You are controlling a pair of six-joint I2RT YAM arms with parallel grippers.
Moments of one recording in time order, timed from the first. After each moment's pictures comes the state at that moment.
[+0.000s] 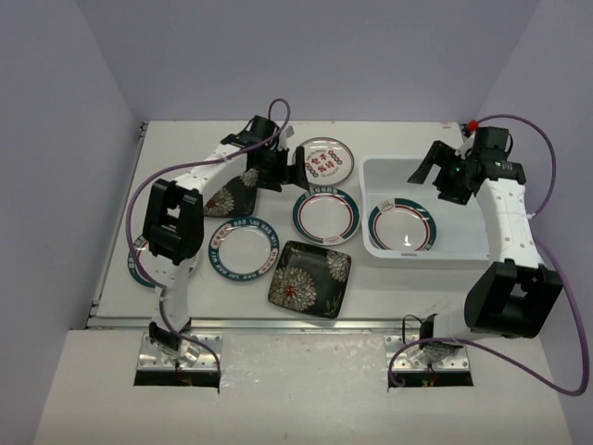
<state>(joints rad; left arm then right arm) -0.36 2.11 1.77 -0.66 0.42 -0.34 -0.21 1.43 1.29 -0.73 -0.34 0.29</state>
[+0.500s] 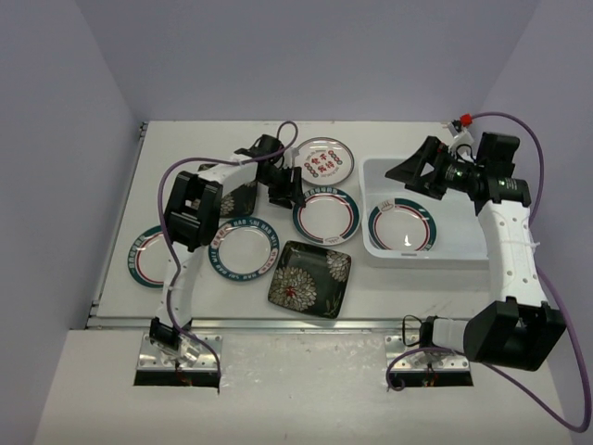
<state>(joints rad) -0.36 2.30 1.78 -0.59 0.51 -0.31 -0.19 1.26 1.20 -0.61 -0.85 0.37</state>
